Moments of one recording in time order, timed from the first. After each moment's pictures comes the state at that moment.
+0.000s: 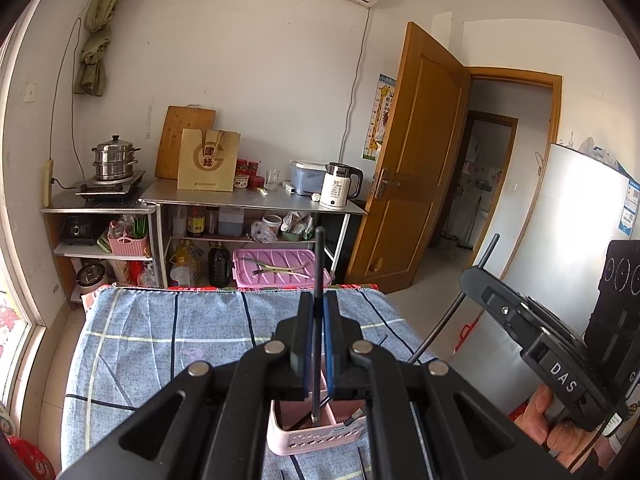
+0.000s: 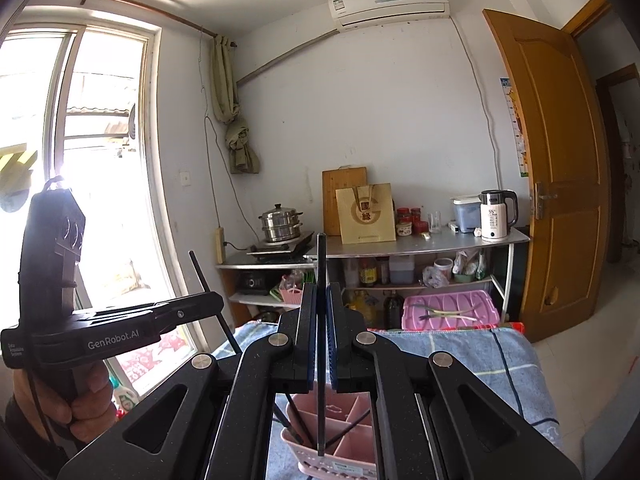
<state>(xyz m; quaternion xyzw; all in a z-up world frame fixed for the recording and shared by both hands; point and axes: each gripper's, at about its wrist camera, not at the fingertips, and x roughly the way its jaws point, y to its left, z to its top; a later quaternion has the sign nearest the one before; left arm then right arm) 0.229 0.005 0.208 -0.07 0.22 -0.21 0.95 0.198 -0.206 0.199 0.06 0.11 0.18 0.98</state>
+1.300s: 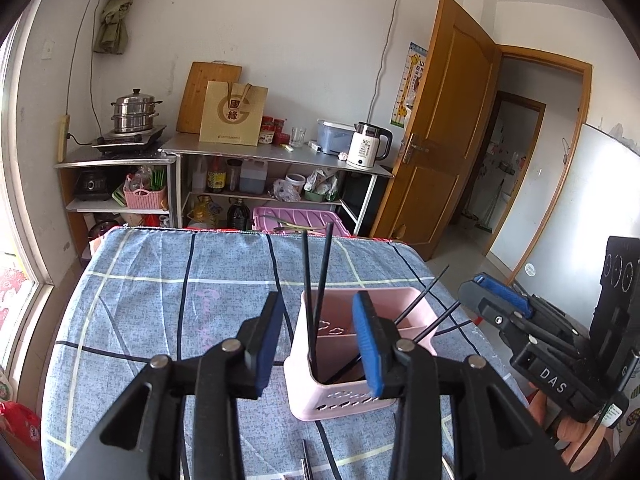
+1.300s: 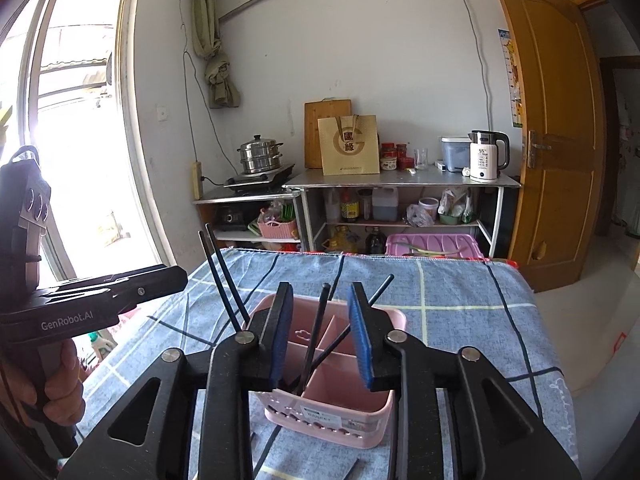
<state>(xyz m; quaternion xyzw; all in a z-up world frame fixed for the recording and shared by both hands) 0.238 0.018 0.121 -0.07 0.28 -0.17 0.94 0.219 -0.207 0.113 0.02 0.22 0.15 0.96</state>
